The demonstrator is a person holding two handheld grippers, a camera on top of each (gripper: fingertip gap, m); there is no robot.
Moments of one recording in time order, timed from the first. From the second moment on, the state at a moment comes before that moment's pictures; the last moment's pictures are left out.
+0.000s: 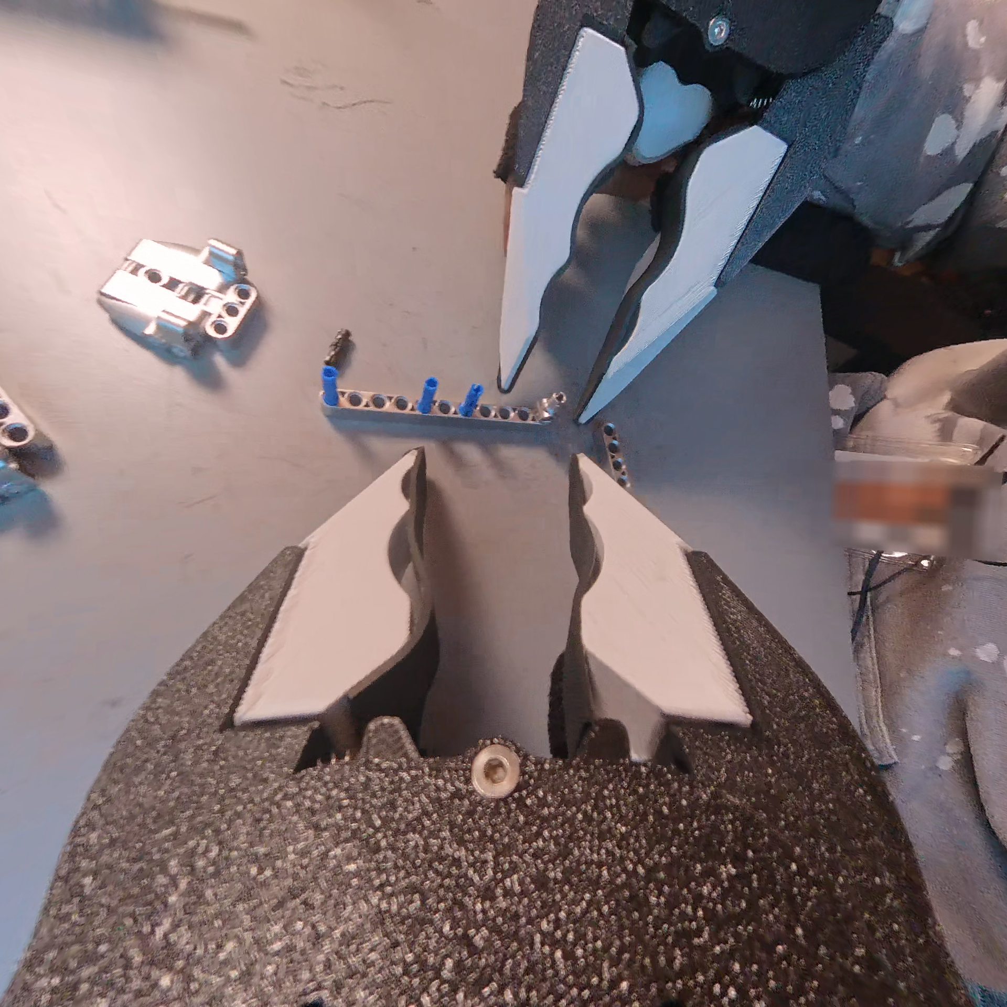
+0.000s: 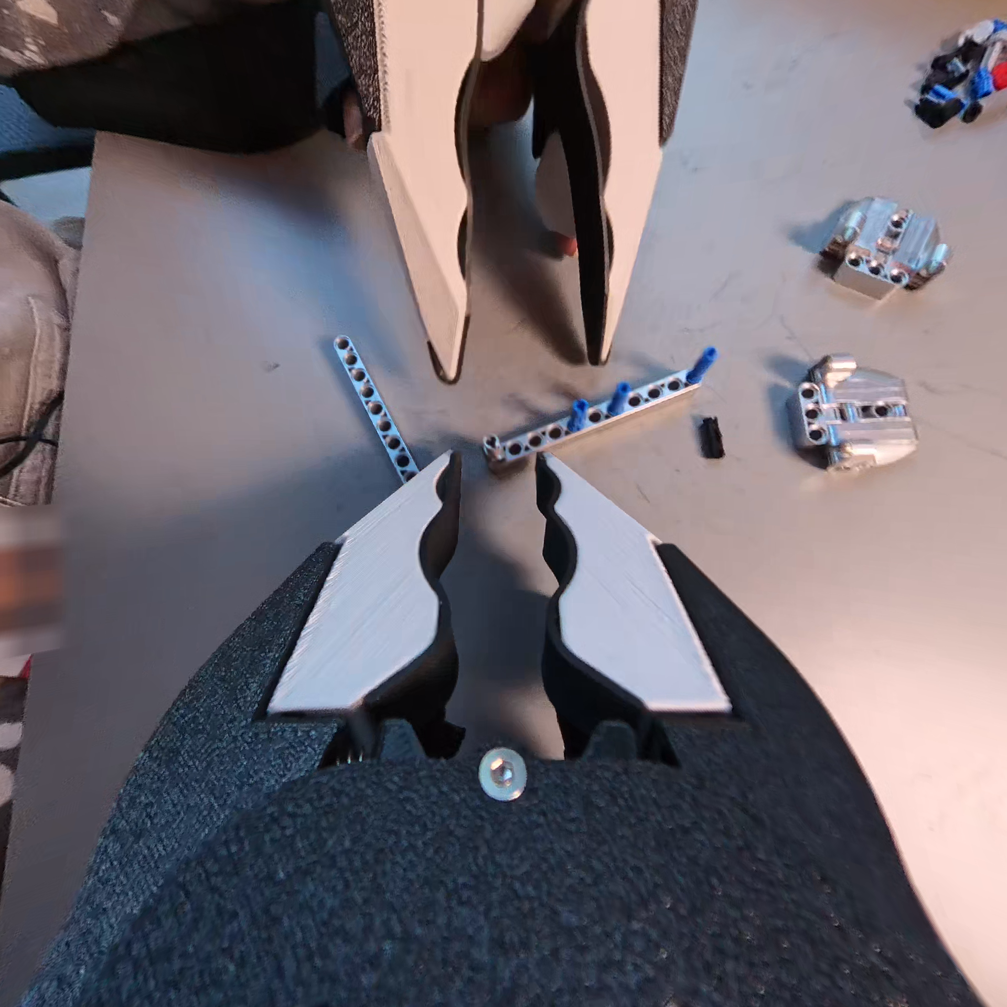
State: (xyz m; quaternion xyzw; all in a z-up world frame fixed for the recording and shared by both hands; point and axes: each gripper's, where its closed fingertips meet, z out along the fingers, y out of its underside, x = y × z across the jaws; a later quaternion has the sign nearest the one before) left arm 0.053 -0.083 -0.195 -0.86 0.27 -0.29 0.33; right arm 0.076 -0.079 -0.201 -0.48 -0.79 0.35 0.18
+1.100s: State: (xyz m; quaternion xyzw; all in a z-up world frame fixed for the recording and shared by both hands) left arm 0.040 -0.068 -0.199 -0.87 0.28 -0.20 0.37; right arm 0.077 -0.003 -0.207 -0.53 -0.76 0.25 0.27
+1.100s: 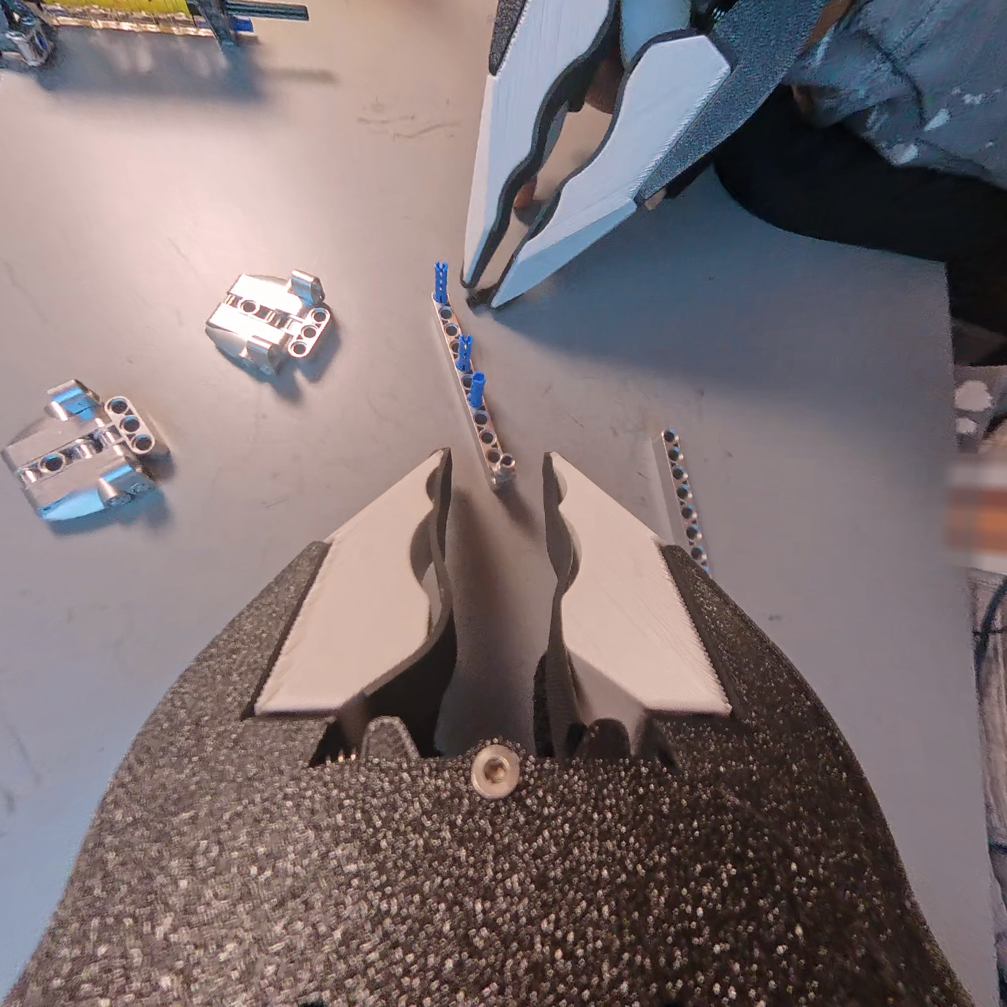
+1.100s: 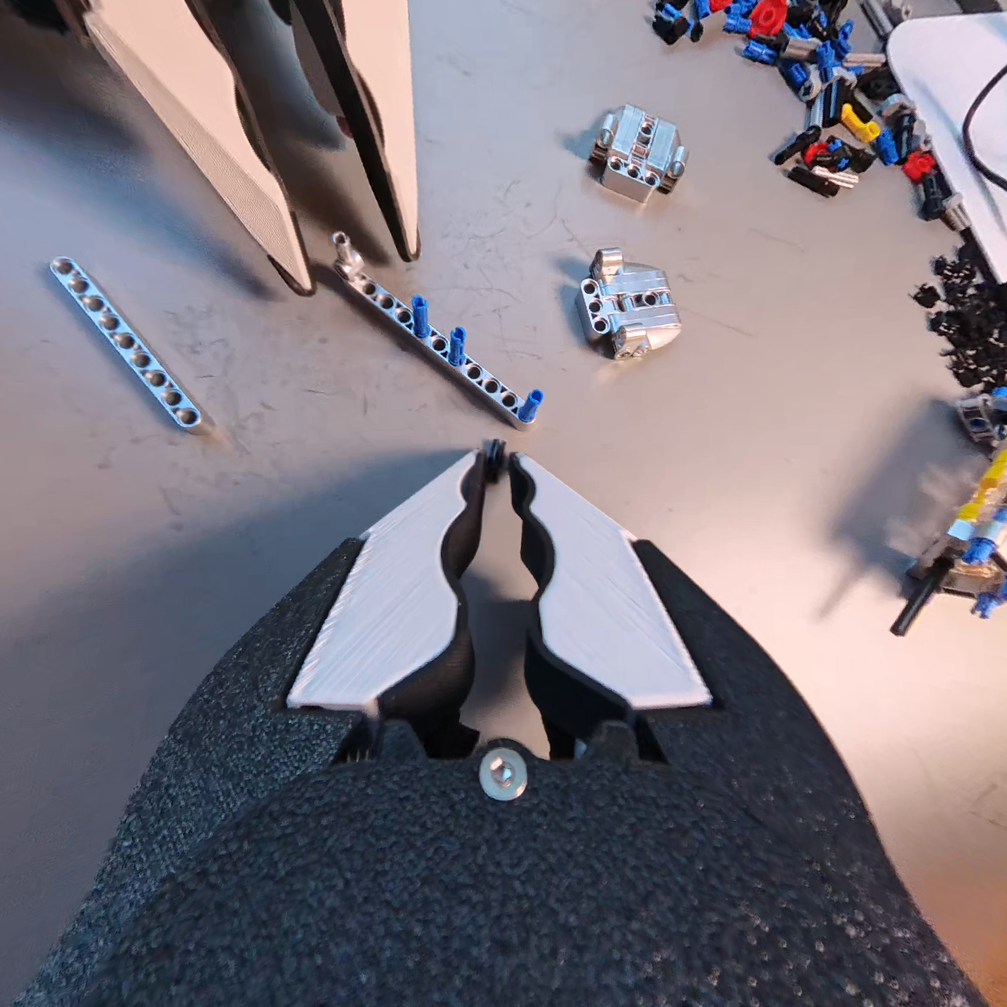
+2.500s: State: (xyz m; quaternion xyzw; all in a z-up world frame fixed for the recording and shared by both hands) left arm 0.021 -0.072 -0.208 -0.85 0.34 -0.16 0.37; right arm 0.071 -0.023 -0.198 -0.44 -0.79 0.29 0.31
